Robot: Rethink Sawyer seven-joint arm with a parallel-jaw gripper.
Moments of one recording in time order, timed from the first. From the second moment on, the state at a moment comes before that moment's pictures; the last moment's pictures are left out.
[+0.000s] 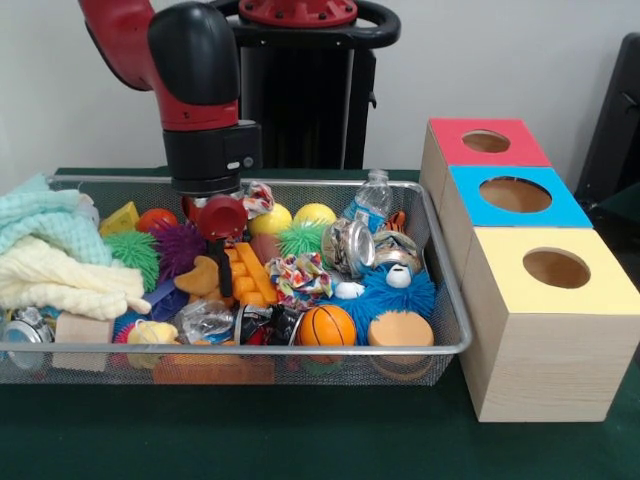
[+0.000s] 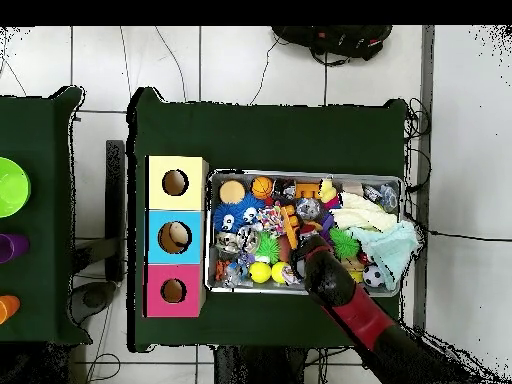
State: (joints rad) arm -0.84 -0.41 0.32 2.08 0.19 -0.26 2.02
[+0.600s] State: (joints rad) arm -0.89 -0.39 0.35 2.09 0.19 -0.27 2.02
